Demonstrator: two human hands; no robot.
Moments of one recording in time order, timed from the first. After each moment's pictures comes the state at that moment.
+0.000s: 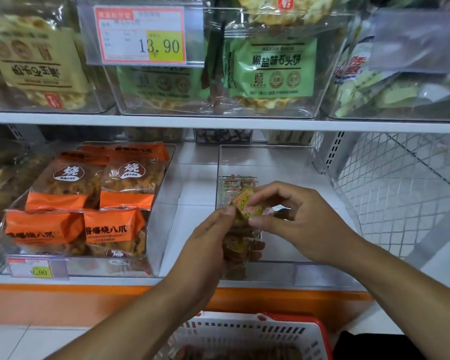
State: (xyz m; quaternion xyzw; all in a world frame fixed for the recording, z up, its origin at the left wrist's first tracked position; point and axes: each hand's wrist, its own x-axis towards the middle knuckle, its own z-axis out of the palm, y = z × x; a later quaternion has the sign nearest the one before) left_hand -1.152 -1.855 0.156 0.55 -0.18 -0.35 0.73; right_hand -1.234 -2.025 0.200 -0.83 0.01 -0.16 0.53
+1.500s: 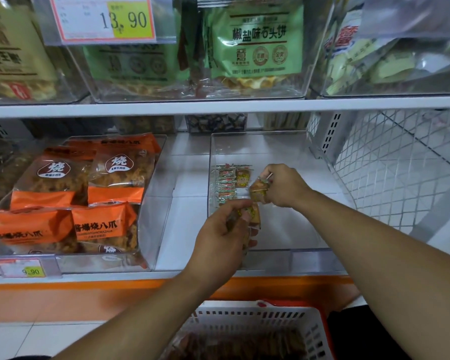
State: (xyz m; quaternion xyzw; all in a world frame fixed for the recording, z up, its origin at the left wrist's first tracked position) left_hand -1.165 -1.880 0.152 0.70 -0.23 -0.25 0.63; right_hand -1.149 -2.097 0.141 -0.90 0.29 -0.05 0.31
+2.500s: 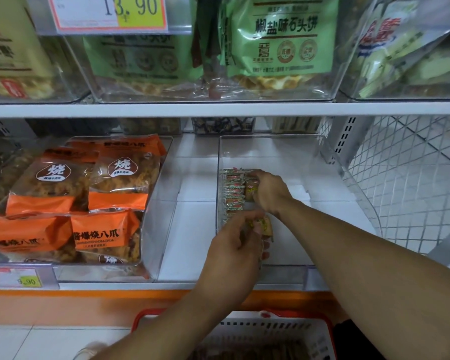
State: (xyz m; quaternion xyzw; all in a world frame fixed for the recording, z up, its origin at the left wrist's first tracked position) left_hand -1.160 -1.885 0.139 0.72 -0.24 -0.24 0.61; right_hand -1.092 -2.086 0.099 -0.91 0.28 -0.09 0.30
